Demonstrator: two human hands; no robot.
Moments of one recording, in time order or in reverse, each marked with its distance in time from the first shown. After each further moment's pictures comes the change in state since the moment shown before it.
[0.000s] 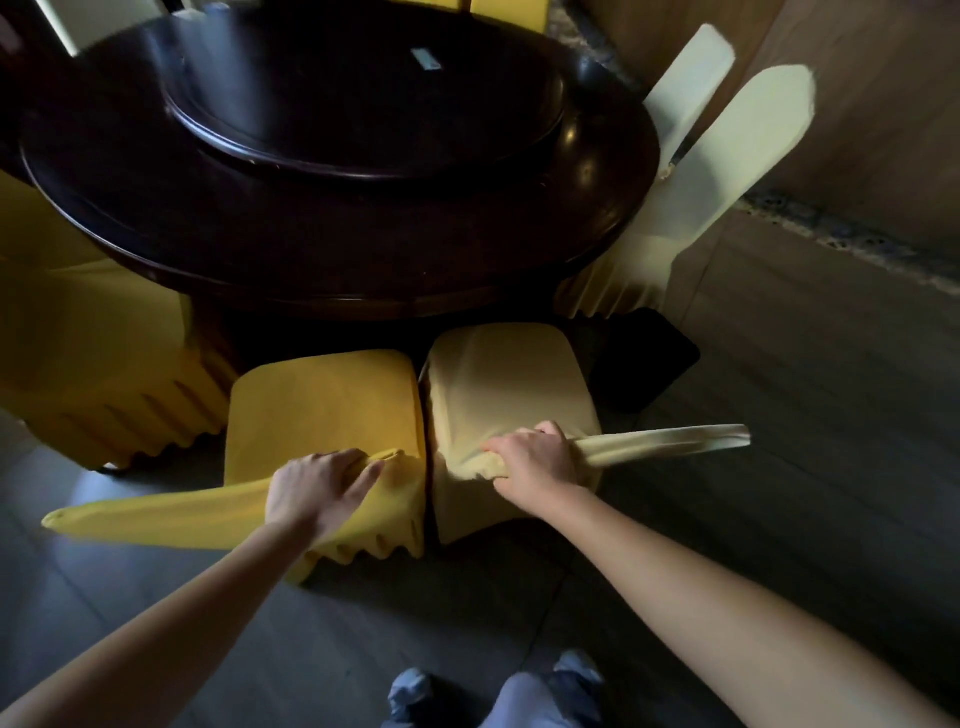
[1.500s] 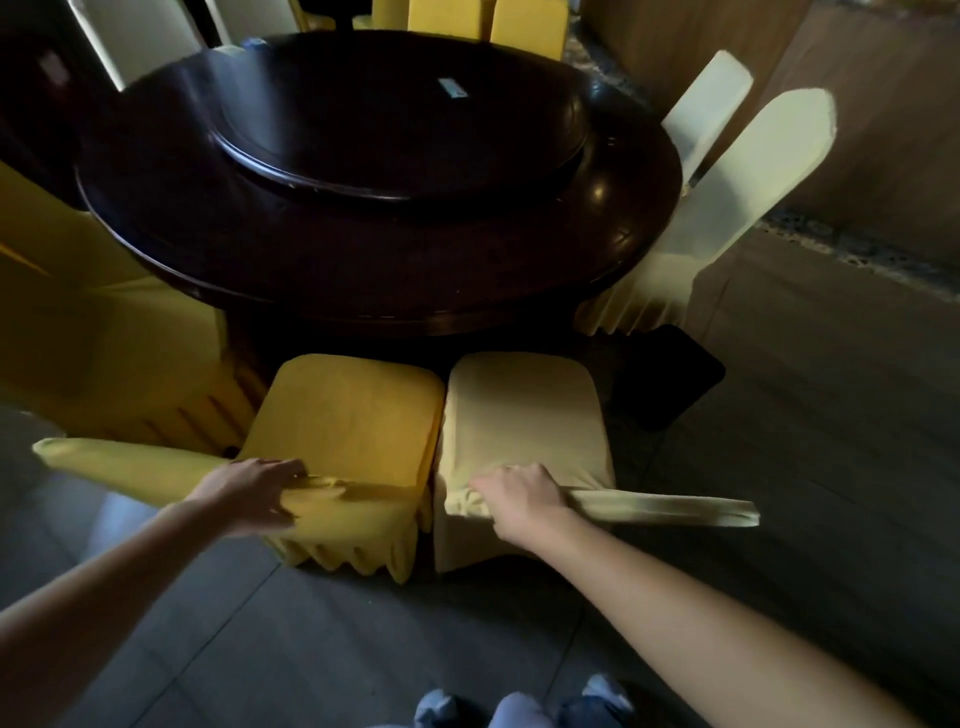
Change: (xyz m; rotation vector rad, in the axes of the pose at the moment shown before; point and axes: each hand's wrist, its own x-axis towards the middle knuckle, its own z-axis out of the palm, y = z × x) left_hand 0.013 -0.116 -0.053 0.279 -0.551 0.065; right_hand -0.001 -0.075 -0.021 -0.129 -0.267 -0.116
